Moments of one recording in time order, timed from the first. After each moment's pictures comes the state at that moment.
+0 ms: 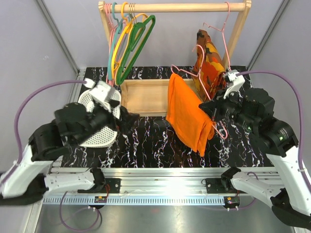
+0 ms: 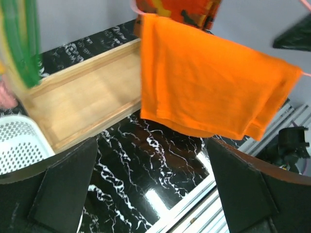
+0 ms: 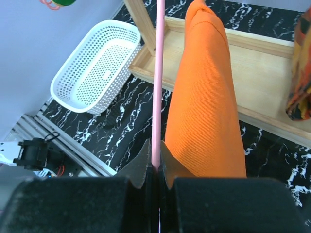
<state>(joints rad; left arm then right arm) -0.95 0.89 1.54 -0.87 -0.23 -0.22 0.57 0.90 1.47 -0.83 -0.10 0.29</state>
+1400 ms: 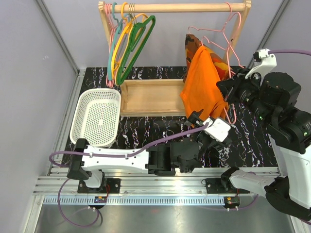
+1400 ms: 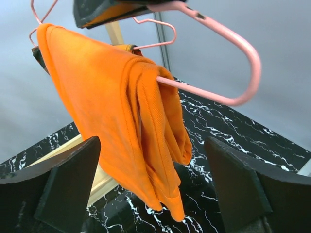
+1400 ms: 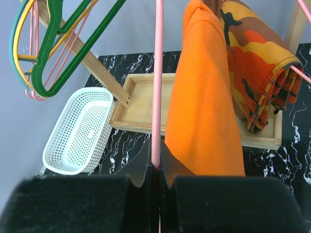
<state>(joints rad) -1.59 1.67 1.62 0.19 -0.94 0.28 0.58 1.09 1.92 -1.01 0.22 0.40</state>
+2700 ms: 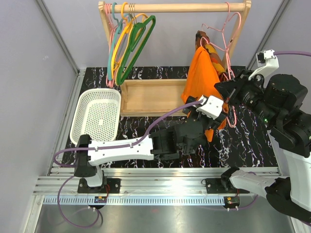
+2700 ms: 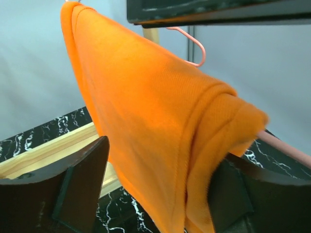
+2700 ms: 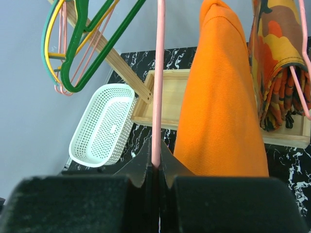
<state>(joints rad) -1.45 1.72 1.70 0.10 -0.94 0.14 0.58 1.08 1.94 -1.02 0.14 0.47</state>
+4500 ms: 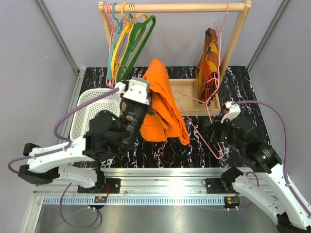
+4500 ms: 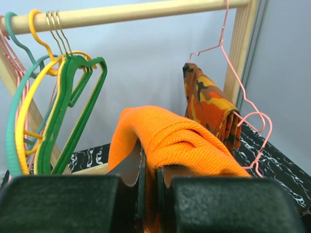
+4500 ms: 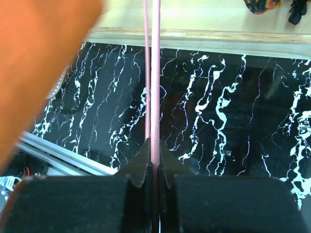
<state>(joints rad) -1.43 1.21 1.47 0.21 -1.02 0.44 0.58 0.61 0.91 -0.73 0.06 0.45</state>
